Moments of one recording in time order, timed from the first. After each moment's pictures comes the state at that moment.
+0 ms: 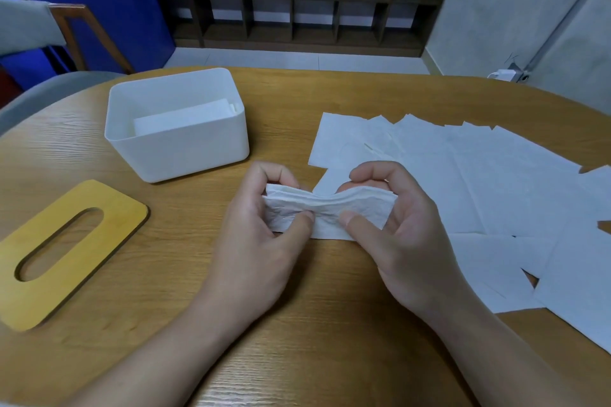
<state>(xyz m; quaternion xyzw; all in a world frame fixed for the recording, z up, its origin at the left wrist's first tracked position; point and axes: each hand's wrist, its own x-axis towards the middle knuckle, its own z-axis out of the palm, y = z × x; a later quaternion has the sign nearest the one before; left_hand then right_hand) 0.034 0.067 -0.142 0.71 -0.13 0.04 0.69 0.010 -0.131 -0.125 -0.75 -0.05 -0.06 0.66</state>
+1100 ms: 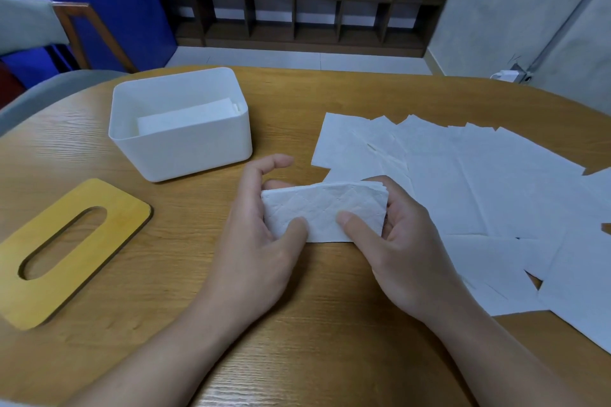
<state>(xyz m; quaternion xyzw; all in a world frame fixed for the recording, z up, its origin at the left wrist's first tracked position) 0.031 0.072 -0.147 0.74 -0.07 0.03 0.67 0.009 -0.128 -0.130 -0.82 -0.01 -0.02 0.57</state>
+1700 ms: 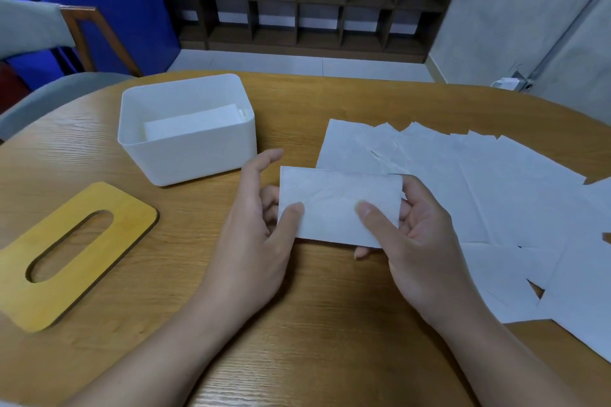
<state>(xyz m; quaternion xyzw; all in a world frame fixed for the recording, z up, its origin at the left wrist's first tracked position) 0.034 0.078 -0.136 0.78 -0.07 0.04 0.62 0.011 -0.130 -0.124 -0.76 0.03 -0.05 0.65</state>
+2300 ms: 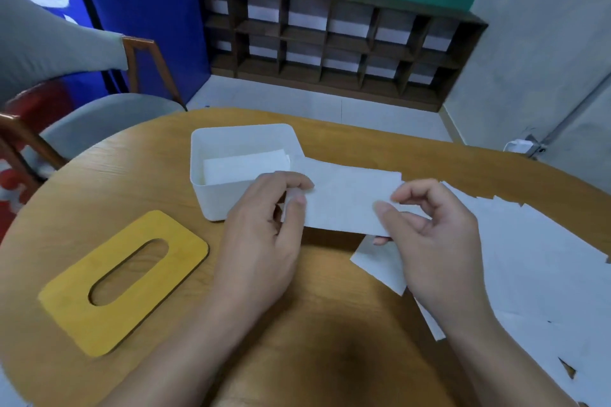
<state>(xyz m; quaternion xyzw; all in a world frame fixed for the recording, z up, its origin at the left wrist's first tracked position) 0.067 0.128 -0.099 0.82 -0.07 0.23 0.52 0.057 -0.082 -0.072 -0.79 0.04 -0.16 0.58</state>
